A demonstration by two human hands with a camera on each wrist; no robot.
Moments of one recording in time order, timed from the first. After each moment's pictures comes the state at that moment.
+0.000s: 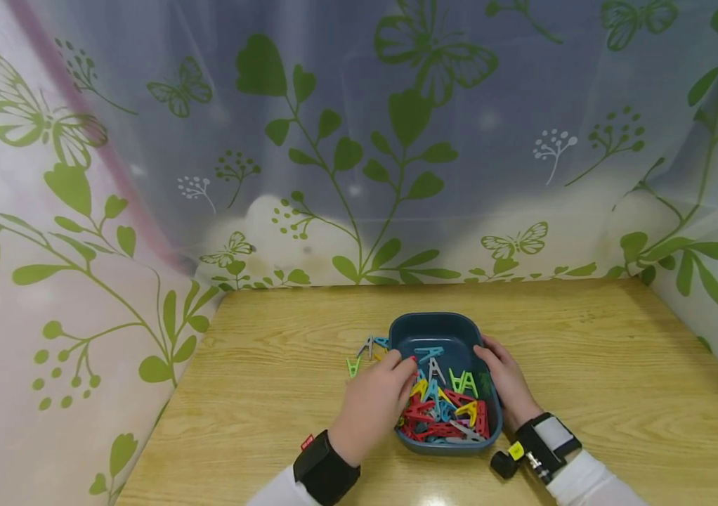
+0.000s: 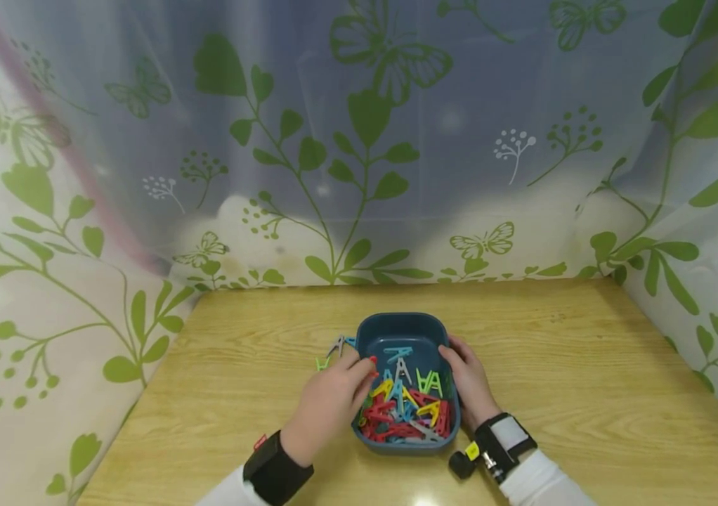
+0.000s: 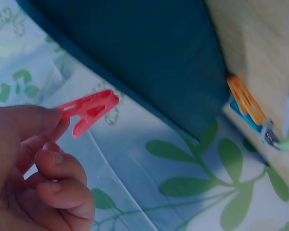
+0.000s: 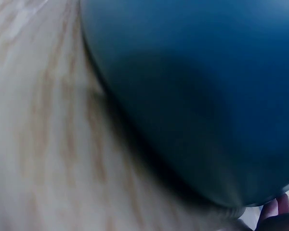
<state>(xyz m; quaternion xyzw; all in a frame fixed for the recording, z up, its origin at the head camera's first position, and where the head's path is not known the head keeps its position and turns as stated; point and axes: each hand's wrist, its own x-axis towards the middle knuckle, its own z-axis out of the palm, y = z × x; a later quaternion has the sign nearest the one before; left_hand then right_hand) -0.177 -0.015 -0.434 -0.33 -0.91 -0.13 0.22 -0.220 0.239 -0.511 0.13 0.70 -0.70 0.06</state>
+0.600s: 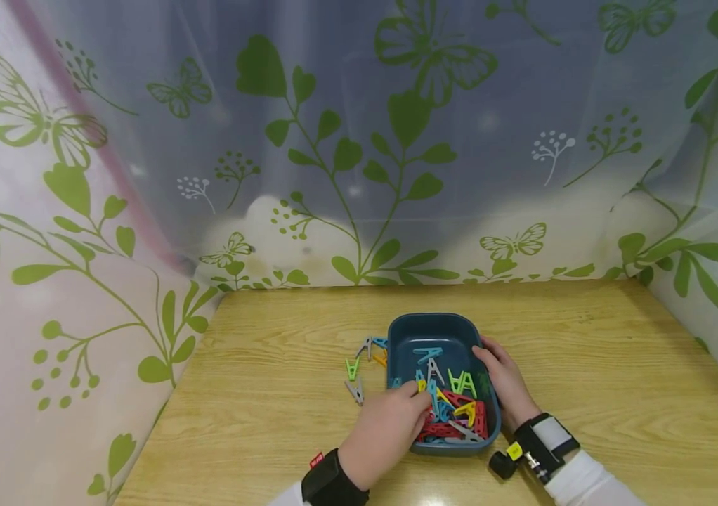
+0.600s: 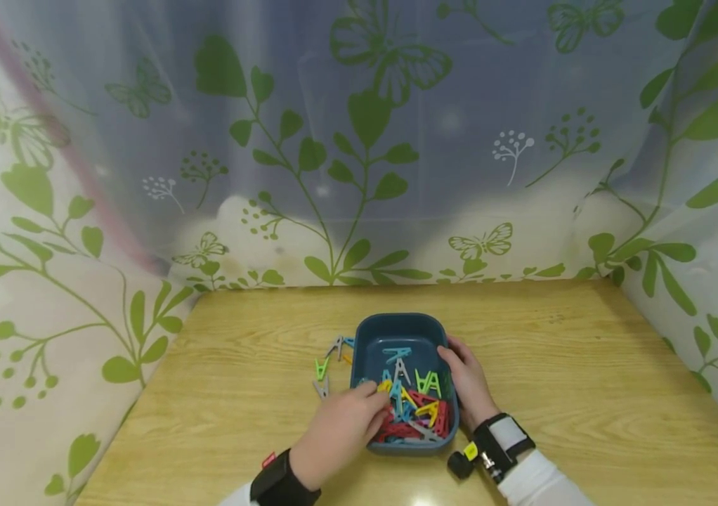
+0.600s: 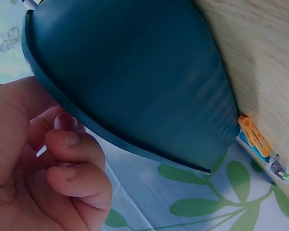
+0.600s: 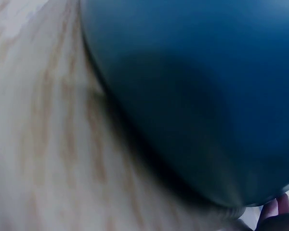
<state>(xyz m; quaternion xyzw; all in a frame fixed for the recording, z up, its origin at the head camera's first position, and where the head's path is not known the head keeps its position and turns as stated) -0.159 -0.002 -0.451 -0.38 -0.91 -0.07 0.14 -0.221 0.239 -0.511 0.13 0.70 -0.70 0.05</state>
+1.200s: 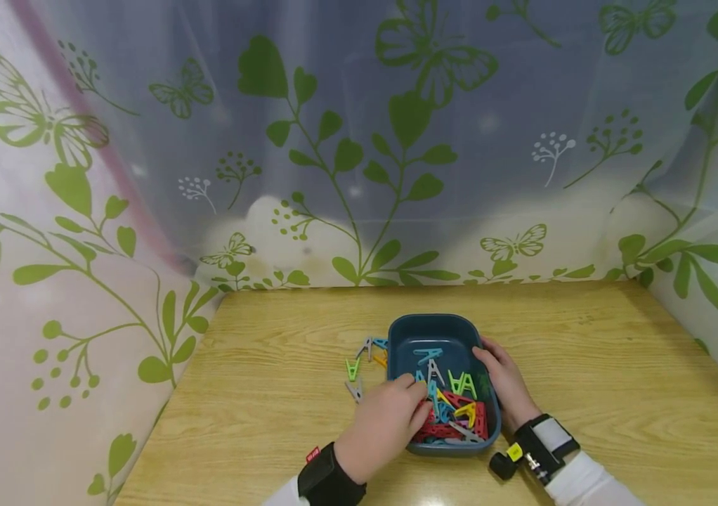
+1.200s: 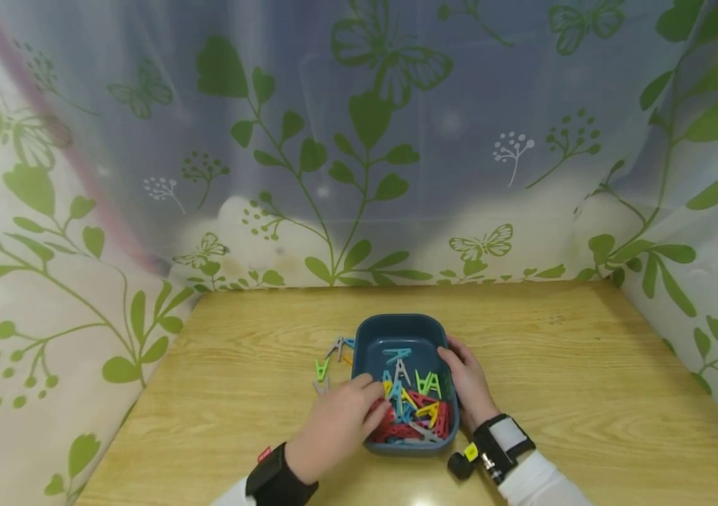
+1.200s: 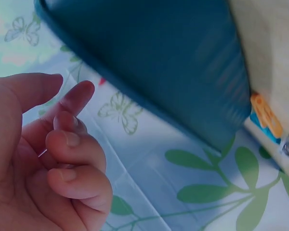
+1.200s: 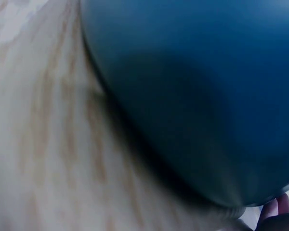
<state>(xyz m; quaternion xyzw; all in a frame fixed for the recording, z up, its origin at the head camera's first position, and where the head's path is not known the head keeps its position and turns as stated) -0.162 -0.003 -0.438 -0.37 -0.91 -0.11 0.16 -0.222 0.241 -0.514 0.13 0.70 -0.70 0.05</state>
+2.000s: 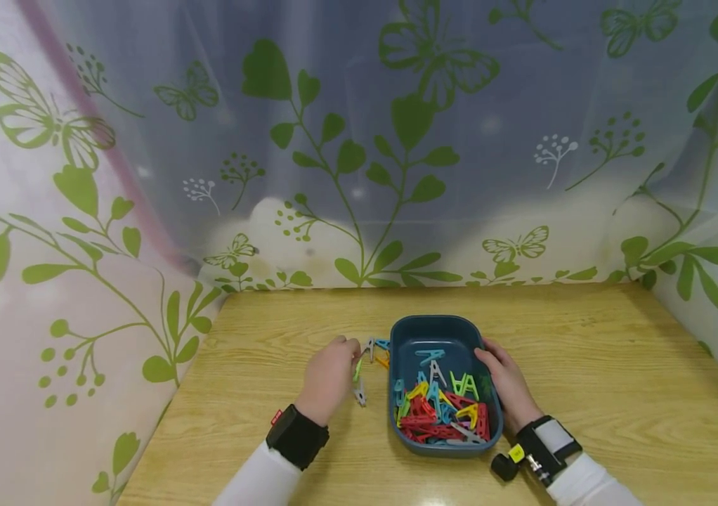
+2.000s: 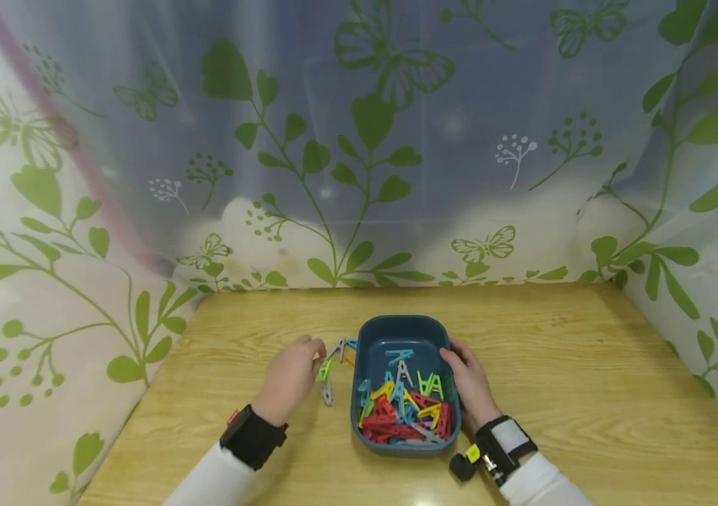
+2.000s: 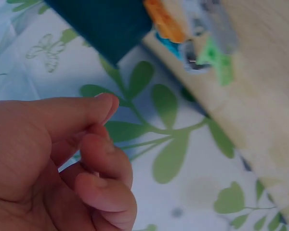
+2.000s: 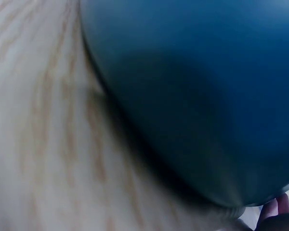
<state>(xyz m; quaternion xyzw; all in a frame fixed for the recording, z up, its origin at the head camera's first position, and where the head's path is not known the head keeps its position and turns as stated) -0.223 -0.068 -0.443 -0.19 -0.96 -0.14 0.16 -0.220 0.239 -0.512 0.13 0.71 -0.69 0.05</state>
